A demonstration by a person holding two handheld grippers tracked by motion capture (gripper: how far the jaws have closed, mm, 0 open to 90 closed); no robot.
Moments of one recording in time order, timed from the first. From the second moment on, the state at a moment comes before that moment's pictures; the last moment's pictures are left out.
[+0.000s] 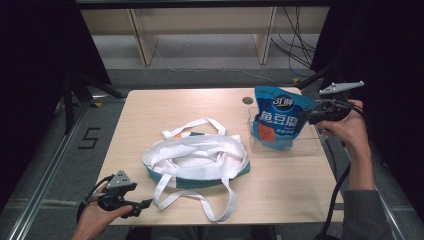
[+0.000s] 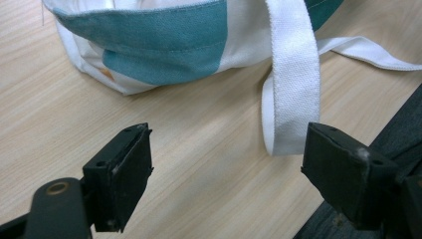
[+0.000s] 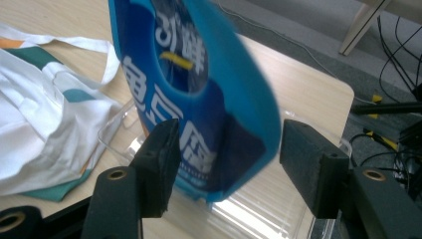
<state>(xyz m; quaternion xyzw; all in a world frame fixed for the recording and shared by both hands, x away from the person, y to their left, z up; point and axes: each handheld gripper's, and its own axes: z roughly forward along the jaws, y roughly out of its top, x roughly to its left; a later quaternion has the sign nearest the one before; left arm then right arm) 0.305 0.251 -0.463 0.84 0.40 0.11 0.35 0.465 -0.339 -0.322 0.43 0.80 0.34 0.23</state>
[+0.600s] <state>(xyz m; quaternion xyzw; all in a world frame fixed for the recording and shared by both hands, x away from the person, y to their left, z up) 0.305 0.251 -0.462 0.85 0.38 0.12 0.34 0.452 -0.352 -0.364 0.46 0.80 0.31 0.22</state>
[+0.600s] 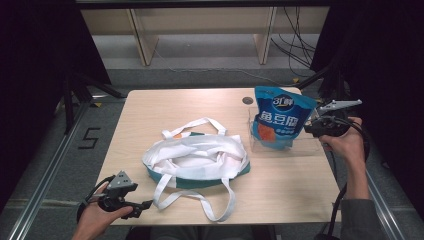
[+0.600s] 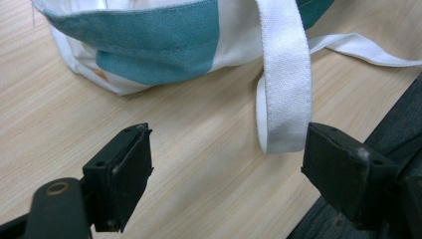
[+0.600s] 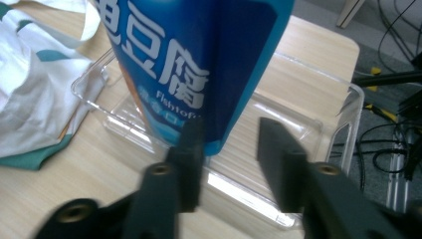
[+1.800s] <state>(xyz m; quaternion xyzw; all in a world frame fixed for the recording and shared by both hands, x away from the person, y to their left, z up) 0.304 0.249 -0.462 0.85 0.39 0.11 0.34 0.475 -0.357 -0.374 0.43 0.81 0.33 0.25</state>
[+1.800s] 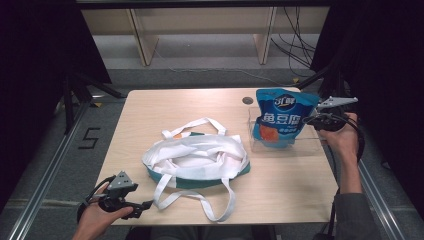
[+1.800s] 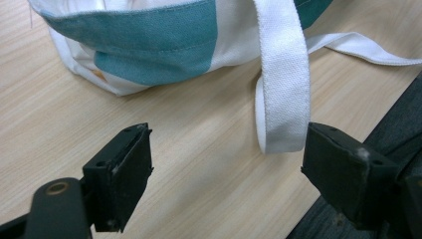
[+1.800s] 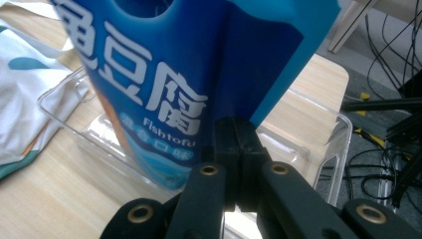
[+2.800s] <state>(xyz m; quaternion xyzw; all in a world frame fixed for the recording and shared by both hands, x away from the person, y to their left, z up) 0.303 0.251 -0.460 0.85 0.39 0.12 0.34 0.452 -0.348 -0.375 0.48 0.78 0.33 0.23</state>
